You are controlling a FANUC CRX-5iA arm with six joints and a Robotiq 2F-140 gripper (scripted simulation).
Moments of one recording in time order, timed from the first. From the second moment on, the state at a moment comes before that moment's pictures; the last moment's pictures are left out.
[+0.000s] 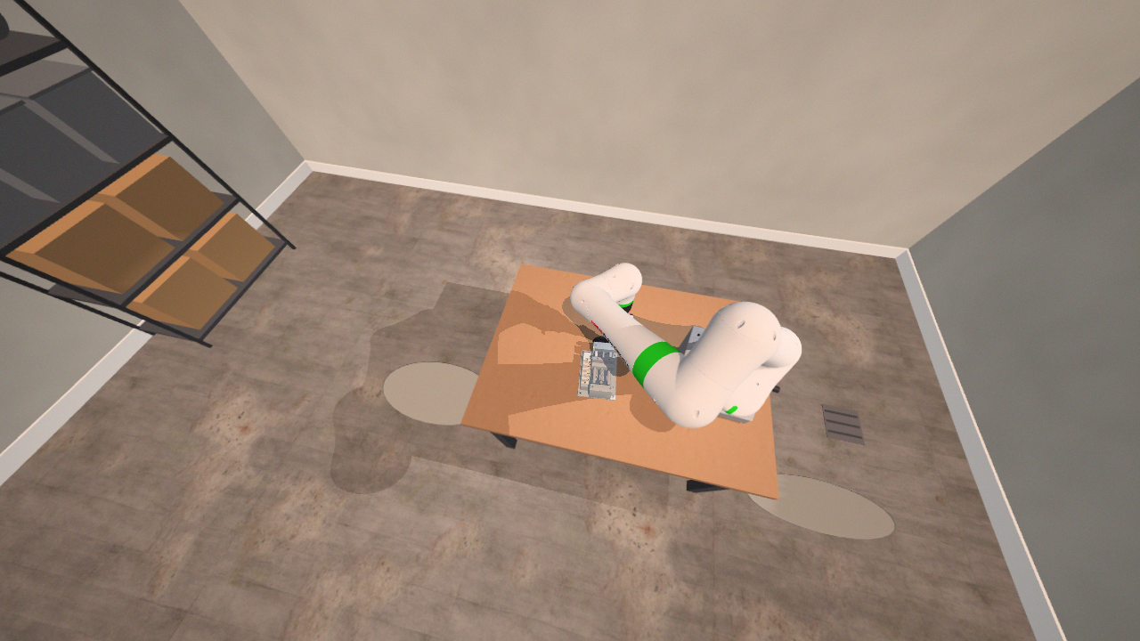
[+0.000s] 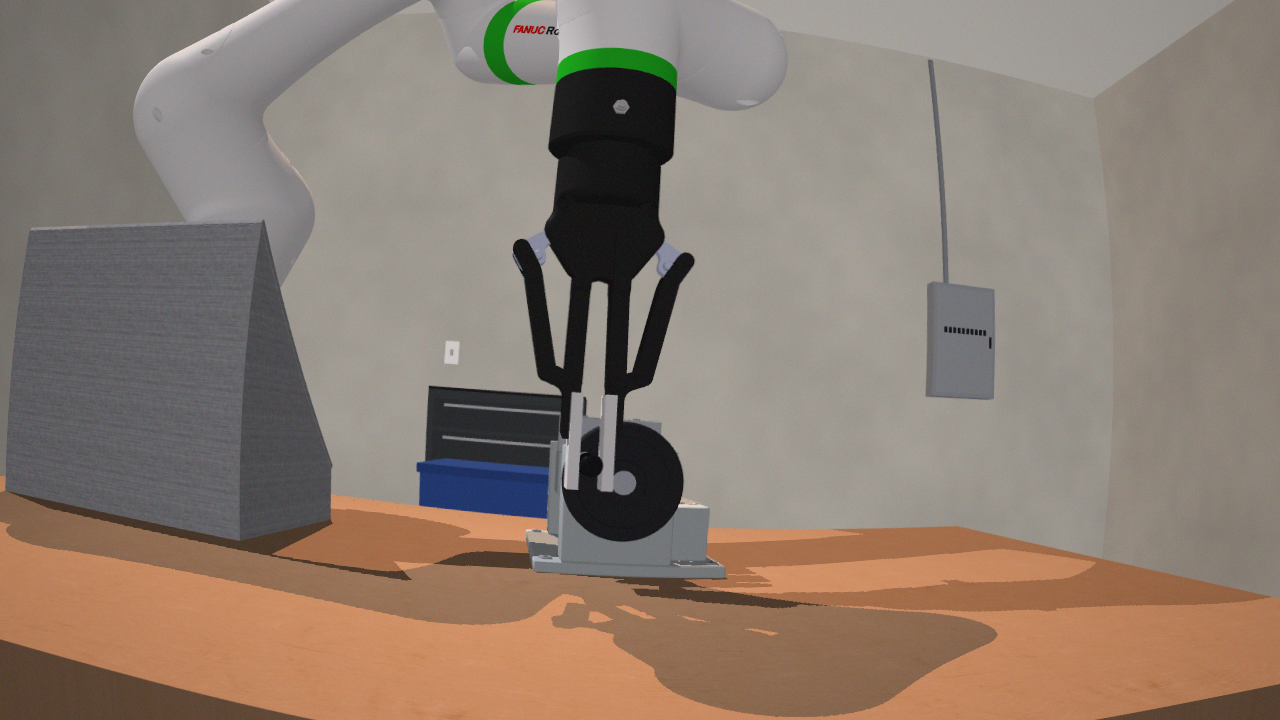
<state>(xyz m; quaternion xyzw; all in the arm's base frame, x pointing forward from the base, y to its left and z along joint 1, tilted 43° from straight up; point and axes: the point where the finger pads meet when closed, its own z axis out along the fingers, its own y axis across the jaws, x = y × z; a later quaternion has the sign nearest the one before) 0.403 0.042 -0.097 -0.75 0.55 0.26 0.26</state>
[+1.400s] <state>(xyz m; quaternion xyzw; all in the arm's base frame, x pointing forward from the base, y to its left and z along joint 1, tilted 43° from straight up) 0.401 0.046 -0.102 -0.75 0.55 0.26 0.26</state>
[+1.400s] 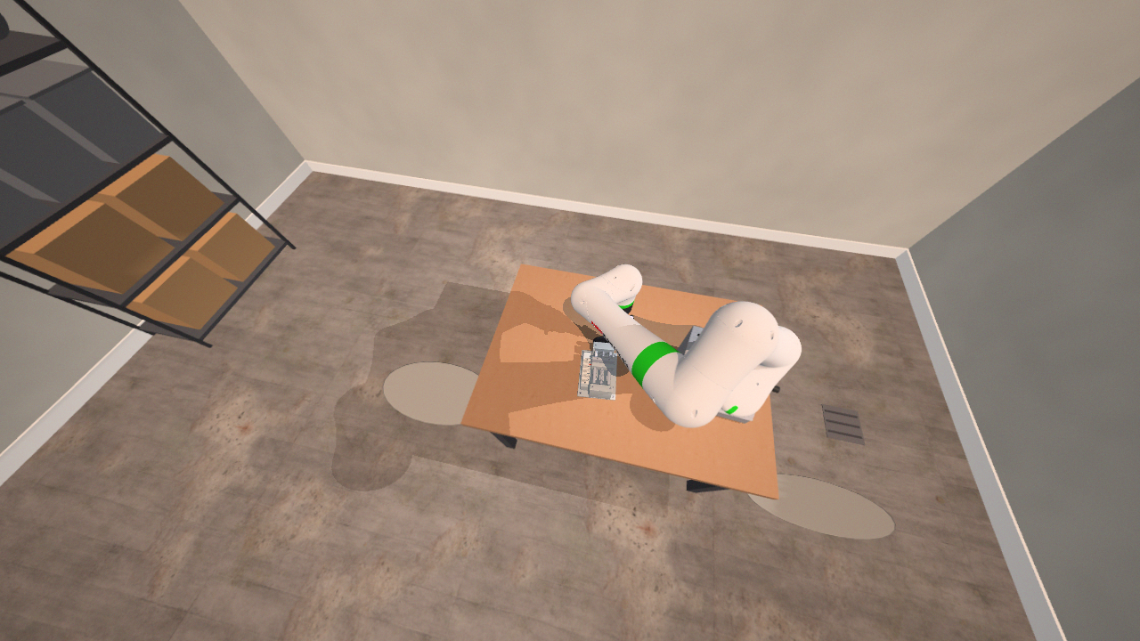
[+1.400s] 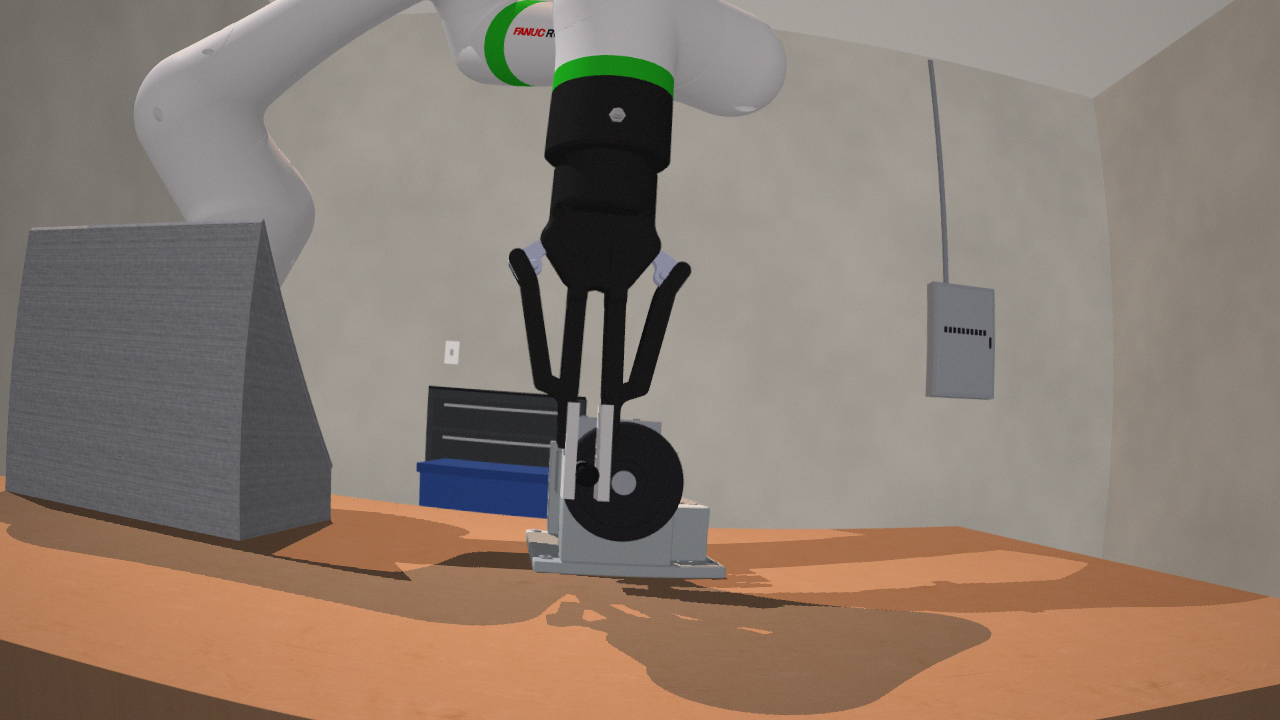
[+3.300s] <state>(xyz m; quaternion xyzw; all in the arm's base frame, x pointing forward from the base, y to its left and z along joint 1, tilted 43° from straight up) 0.404 0.065 -0.120 -0.75 0.55 0.26 0.26</state>
